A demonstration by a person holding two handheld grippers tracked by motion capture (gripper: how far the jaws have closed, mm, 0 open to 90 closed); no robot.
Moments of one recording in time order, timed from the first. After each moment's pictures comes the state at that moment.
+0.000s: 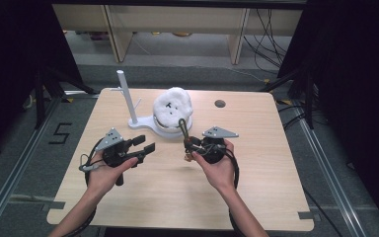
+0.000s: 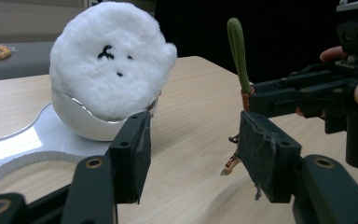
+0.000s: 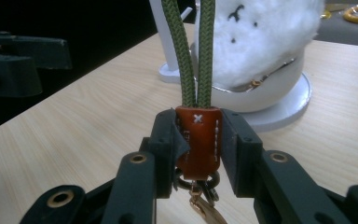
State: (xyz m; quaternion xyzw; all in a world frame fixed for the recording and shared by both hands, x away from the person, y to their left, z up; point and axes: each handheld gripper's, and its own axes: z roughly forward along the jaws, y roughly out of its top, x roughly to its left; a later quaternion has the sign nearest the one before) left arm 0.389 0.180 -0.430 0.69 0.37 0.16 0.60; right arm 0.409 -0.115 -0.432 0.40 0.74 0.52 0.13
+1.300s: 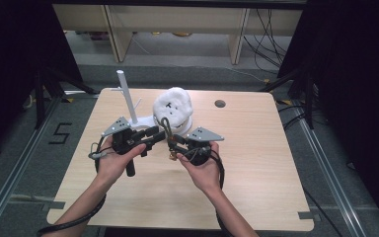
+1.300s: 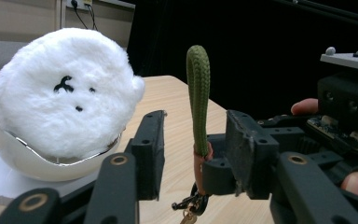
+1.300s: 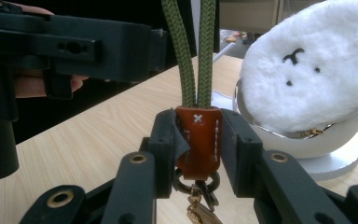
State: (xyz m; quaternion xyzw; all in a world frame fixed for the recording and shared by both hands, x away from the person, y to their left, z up) left arm 0.408 0.156 -0.407 0.67 0.37 0.10 0.64; right arm 0.404 -0.077 -0.428 0.34 0.74 0.57 0.15
